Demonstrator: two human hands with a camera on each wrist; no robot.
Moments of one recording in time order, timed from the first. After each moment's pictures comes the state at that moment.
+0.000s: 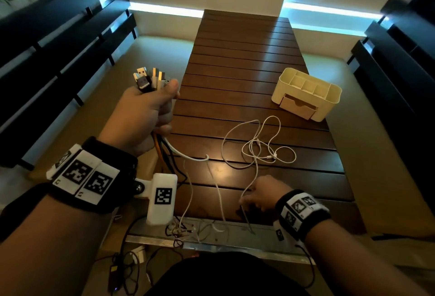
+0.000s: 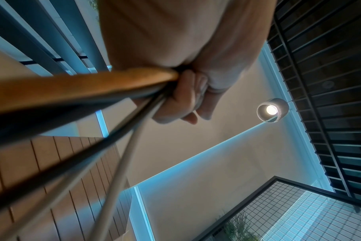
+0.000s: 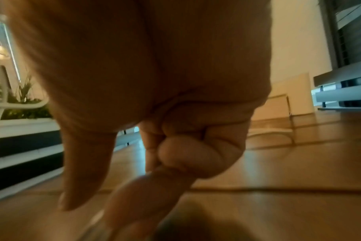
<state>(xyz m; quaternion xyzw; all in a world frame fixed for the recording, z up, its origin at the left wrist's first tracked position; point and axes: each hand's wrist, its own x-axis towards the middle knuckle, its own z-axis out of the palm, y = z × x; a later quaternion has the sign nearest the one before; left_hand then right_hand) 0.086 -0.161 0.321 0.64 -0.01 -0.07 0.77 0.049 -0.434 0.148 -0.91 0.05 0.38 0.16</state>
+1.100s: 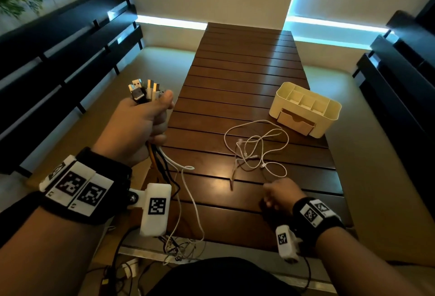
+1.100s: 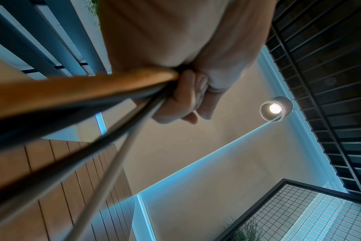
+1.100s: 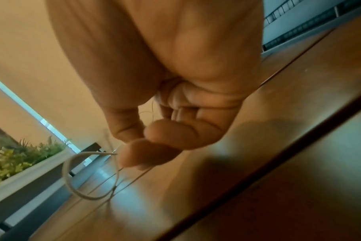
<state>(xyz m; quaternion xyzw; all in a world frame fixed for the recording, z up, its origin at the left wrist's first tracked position) 0.104 -0.190 0.322 0.65 0.02 -0.04 0.76 0.093 -0.514 0.114 -0.81 0.25 0.23 0.47</state>
